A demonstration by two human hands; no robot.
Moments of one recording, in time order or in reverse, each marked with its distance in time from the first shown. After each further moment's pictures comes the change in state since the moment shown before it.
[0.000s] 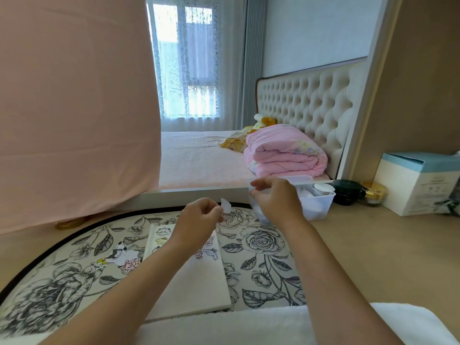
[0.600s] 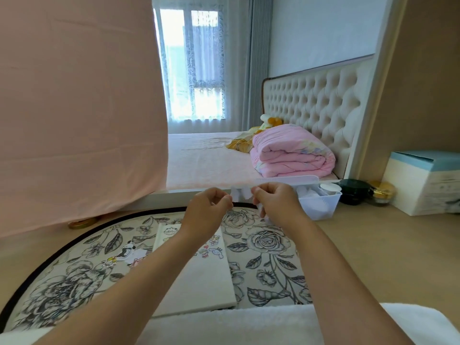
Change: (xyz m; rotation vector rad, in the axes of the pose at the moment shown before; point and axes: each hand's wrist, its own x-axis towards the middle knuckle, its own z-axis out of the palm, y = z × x) left_hand 0.009 0.013 -0.001 -0.001 0.057 0.088; right_hand -0.006 -0.006 0.005 0.384 -0.126 0.135
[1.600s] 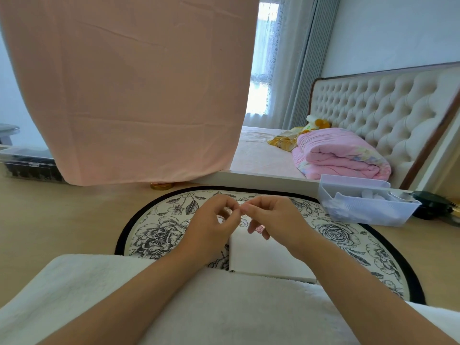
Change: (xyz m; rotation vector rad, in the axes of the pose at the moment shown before) left_hand -0.097 -0.063 -0.119 0.038 0.131 0.099; right_hand -0.088 -0.047 0.132 0.077 -0.443 -0.032
